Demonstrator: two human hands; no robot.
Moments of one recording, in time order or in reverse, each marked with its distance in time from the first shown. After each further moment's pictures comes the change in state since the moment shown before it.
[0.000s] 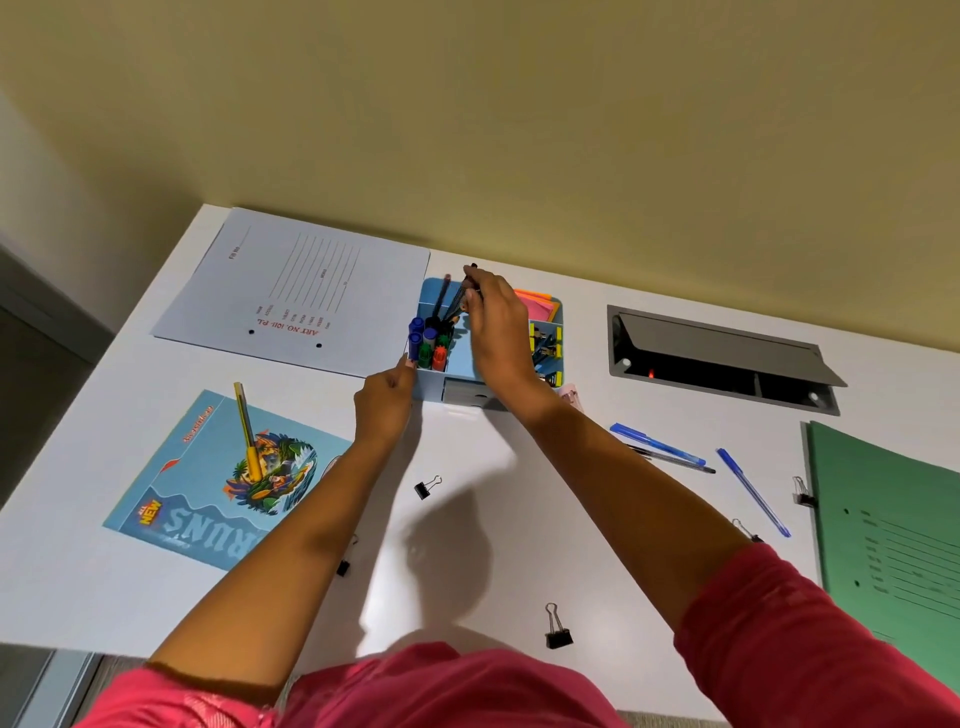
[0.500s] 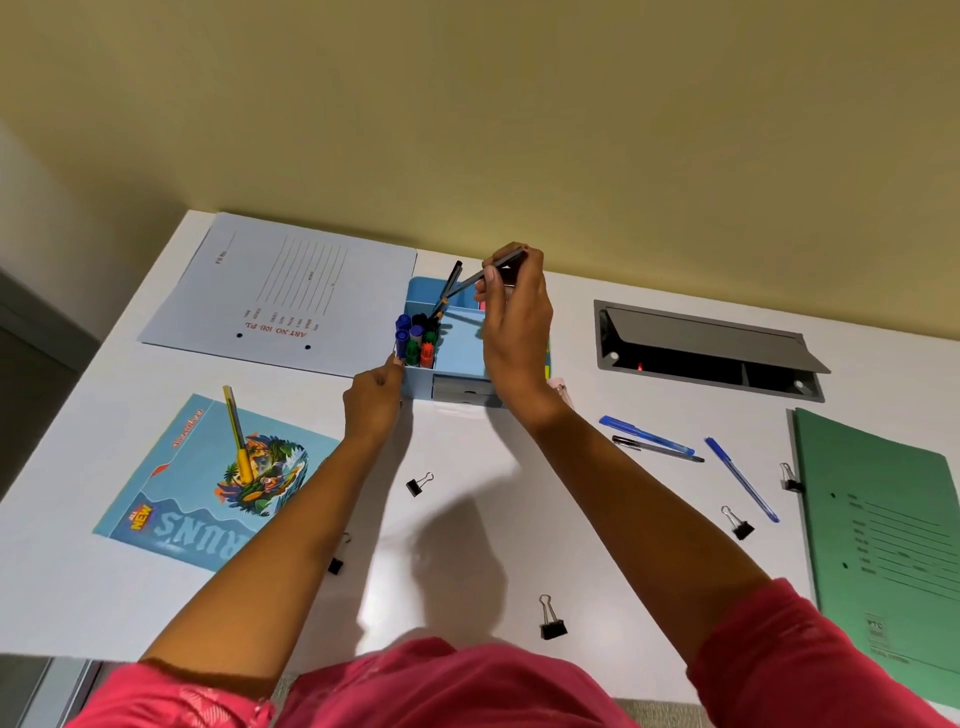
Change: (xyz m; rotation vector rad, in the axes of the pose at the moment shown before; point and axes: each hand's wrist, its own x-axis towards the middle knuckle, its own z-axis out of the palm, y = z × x) left_hand 0.001 -0.002 -0.002 -0.009 0.003 -0.016; right_hand -0.017 -0.029 -0.038 0.161 0.249 0.007
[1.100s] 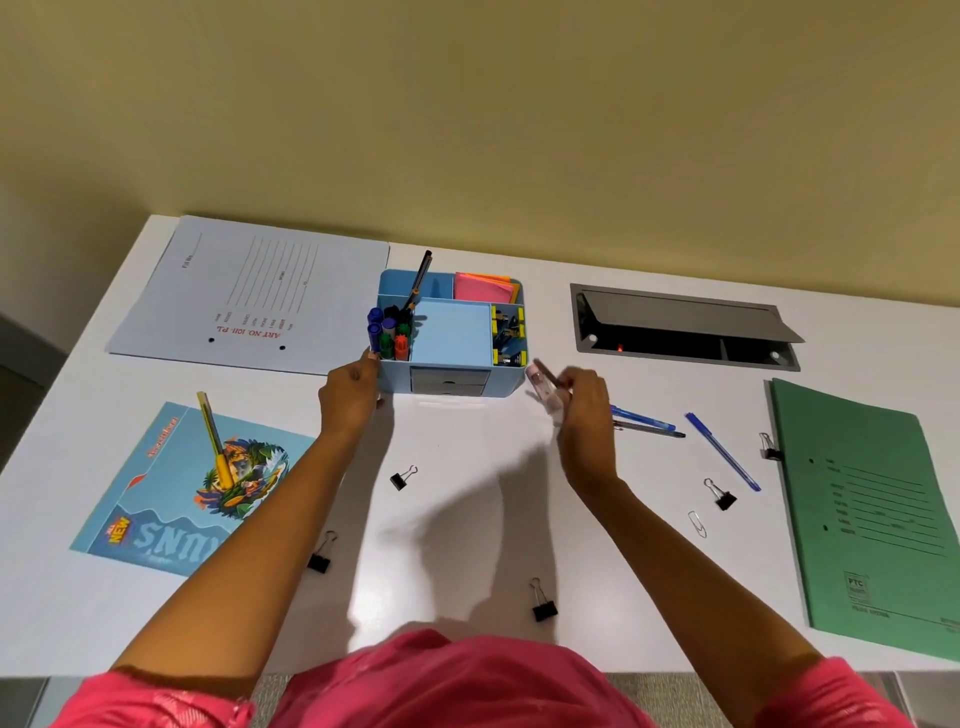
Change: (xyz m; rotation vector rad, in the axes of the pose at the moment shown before) left_hand 0.001 -0.001 0.002 -0.060 -0.020 -0.008; right_hand -0.093 0.105 -0.099 -0.339 -0.133 0.221
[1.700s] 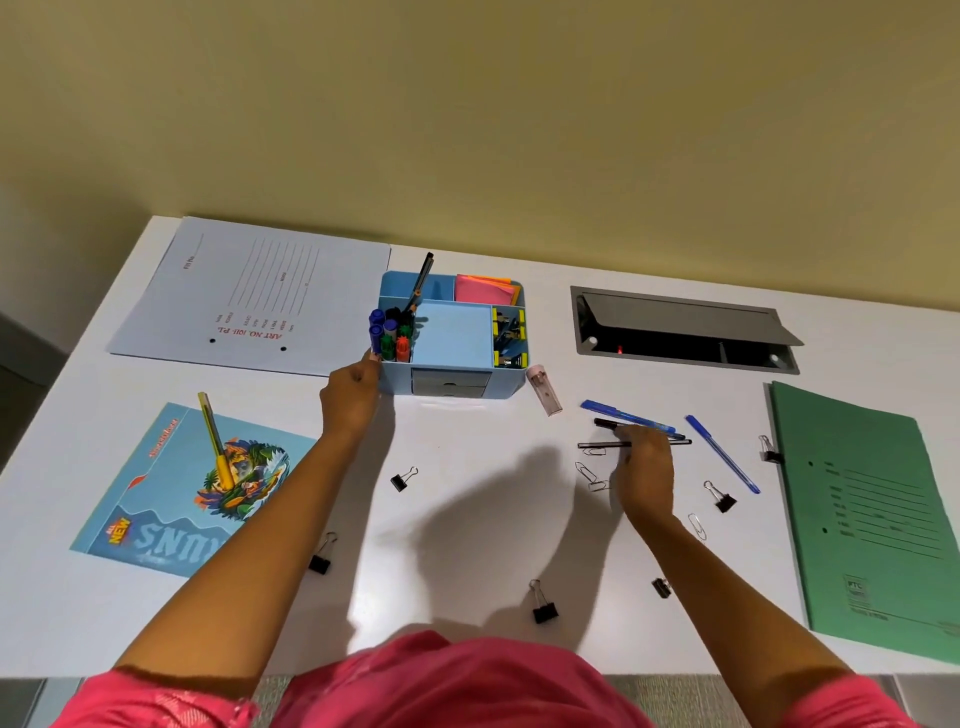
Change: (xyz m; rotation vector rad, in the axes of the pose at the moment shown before) left_hand 0.006 -0.007 0.001 0.107 0.015 0.015; right_hand -0.024 0.095 -0.029 -0.381 -0.005 0.252
